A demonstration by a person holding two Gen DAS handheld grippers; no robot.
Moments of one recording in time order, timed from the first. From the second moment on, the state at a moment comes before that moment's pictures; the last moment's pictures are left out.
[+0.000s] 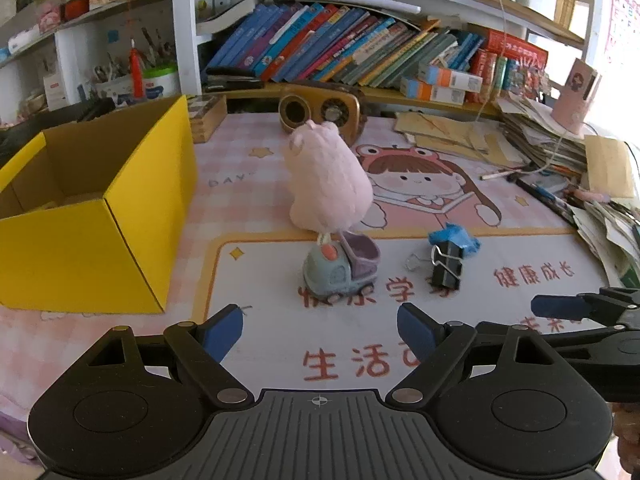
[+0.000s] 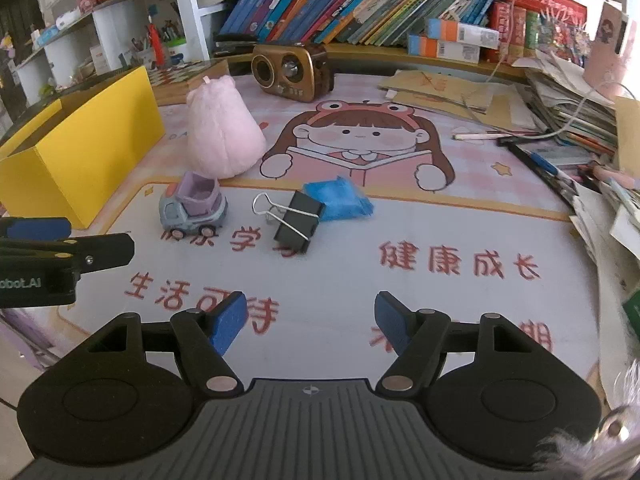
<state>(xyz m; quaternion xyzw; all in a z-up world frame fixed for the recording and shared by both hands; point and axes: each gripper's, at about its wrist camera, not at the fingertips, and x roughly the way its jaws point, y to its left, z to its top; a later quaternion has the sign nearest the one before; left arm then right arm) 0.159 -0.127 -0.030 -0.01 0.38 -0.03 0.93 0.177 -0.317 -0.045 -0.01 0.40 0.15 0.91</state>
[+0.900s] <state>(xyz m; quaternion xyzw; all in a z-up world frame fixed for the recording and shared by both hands) 0.168 -0.116 -0.020 0.01 0.37 0.00 0.93 0.249 -0.284 -0.067 0.03 0.39 0.14 0.91</state>
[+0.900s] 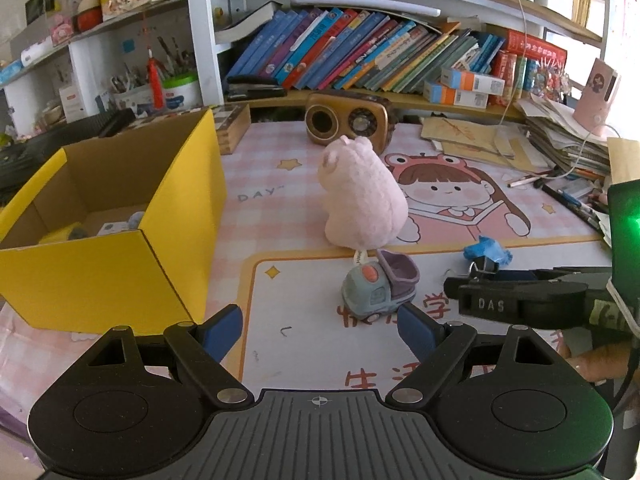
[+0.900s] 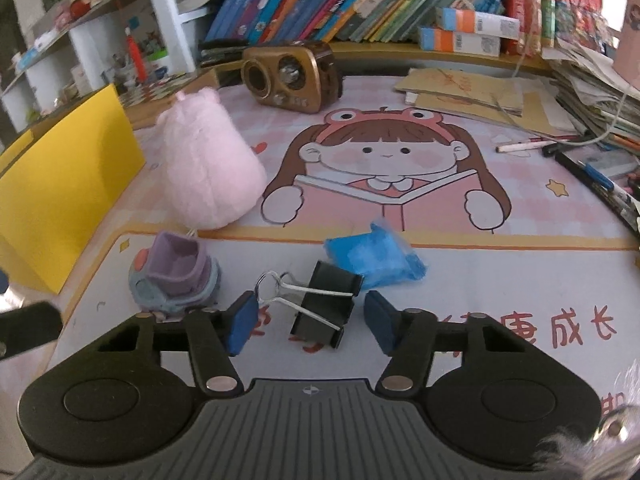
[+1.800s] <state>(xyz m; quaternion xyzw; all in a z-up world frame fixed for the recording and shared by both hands) 0.237 -0.168 -0.065 0.01 0.40 -0.01 0.92 0.205 -0.352 -0.050 0.04 0.38 0.12 0.92</state>
